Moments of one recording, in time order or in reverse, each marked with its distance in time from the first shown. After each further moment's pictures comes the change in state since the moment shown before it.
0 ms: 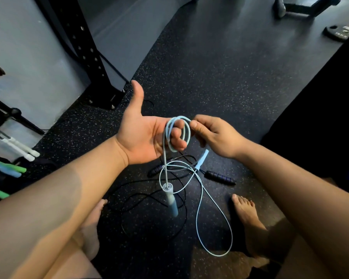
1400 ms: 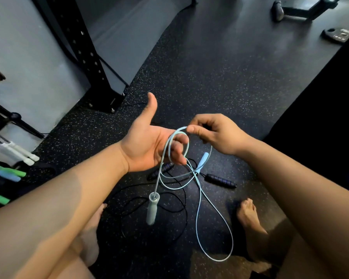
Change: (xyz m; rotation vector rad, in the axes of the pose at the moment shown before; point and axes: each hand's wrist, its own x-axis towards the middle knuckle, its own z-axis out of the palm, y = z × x) left_hand 0.005 -0.005 0.000 0.203 0.023 -0.091; right_hand 0.011 0.002 -0.012 -0.014 0.018 -0.068
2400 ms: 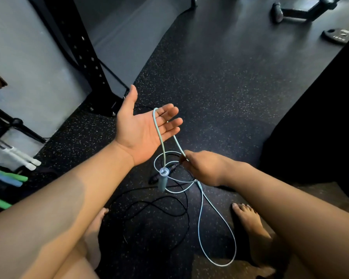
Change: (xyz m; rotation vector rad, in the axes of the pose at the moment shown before) left_hand 0.011 0.013 -0.014 -0.342 0.257 0.339; right_hand -0.020 0.015 0.049 -0.512 -0.376 0.170
